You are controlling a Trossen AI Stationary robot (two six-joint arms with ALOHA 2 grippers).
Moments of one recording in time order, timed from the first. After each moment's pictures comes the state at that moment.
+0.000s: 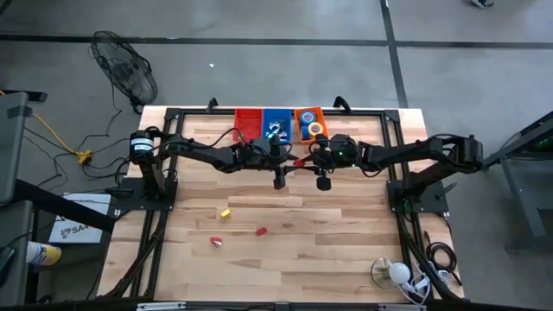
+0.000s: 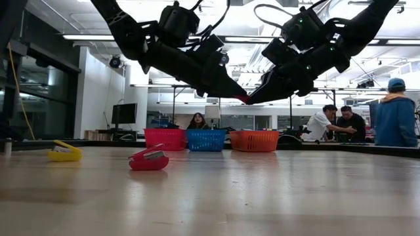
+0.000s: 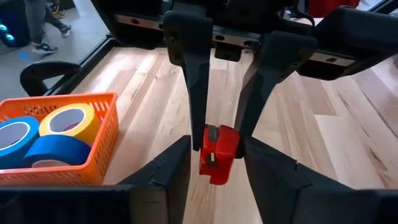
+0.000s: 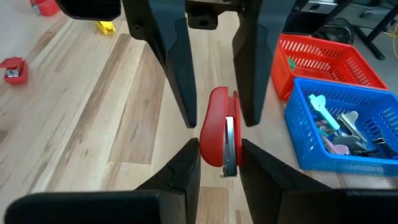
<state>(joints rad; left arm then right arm) 0.17 1.80 0.97 0.53 0.02 0.07 -0.29 1.42 0.58 0.36 -0.17 -0.29</state>
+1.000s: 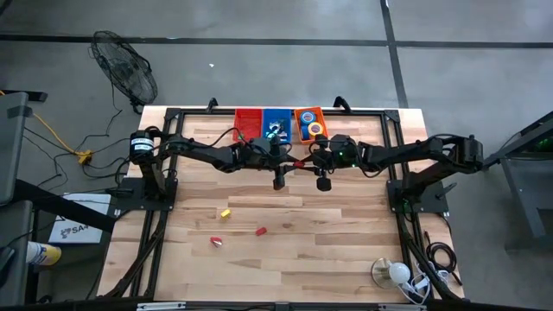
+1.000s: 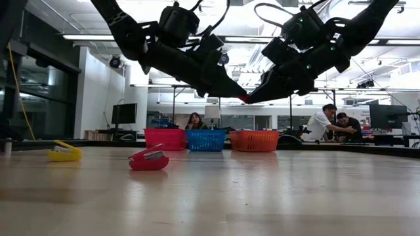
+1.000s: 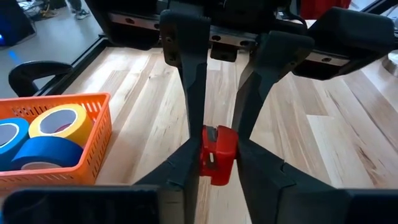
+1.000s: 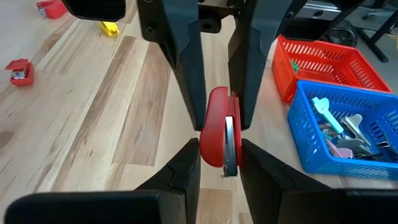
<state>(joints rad) 0.17 1.80 0.97 0.53 0.06 0.06 -0.29 1.42 0.58 0.37 -0.17 -0.29</state>
